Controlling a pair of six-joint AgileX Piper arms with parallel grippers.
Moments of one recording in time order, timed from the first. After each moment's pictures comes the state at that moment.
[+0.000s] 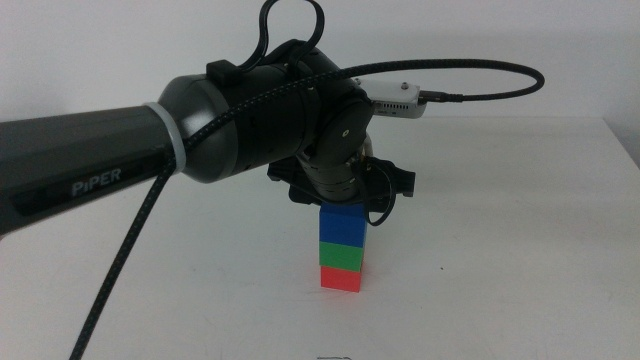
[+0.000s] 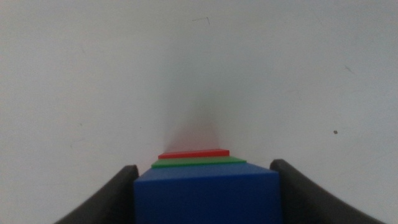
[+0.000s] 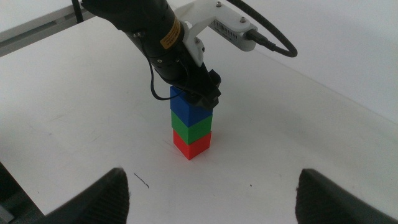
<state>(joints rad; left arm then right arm) -0.78 1.83 -1.51 0.23 0.84 -0.65 0.72 0.58 -0.99 -0.05 0.95 -0.03</state>
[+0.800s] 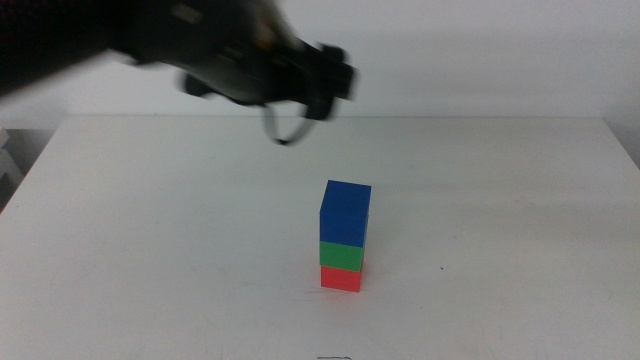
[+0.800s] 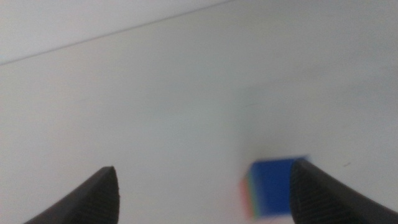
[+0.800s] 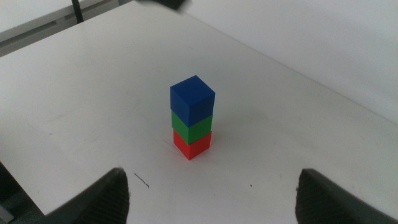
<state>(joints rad) -0.78 1.48 -1.51 0.42 0.96 -0.56 0.72 0.58 -0.99 -0.05 0.95 -0.03</state>
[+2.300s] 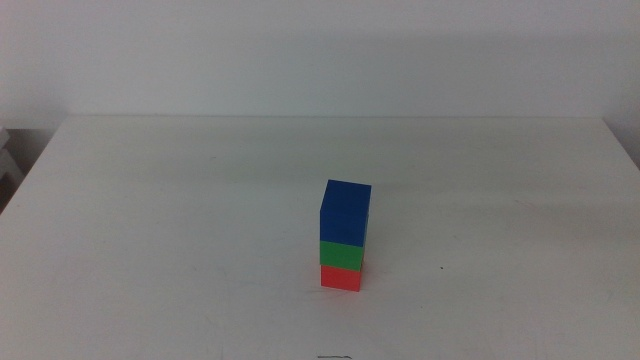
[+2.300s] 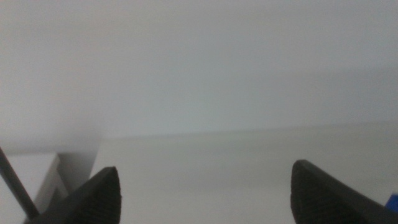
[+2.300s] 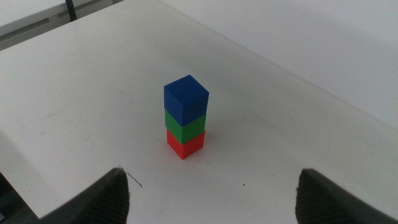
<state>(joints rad) -0.07 0.58 -0.92 -0.02 0.63 0.03 0.72 0.58 -0.99 -0.08 0.95 -0.03</state>
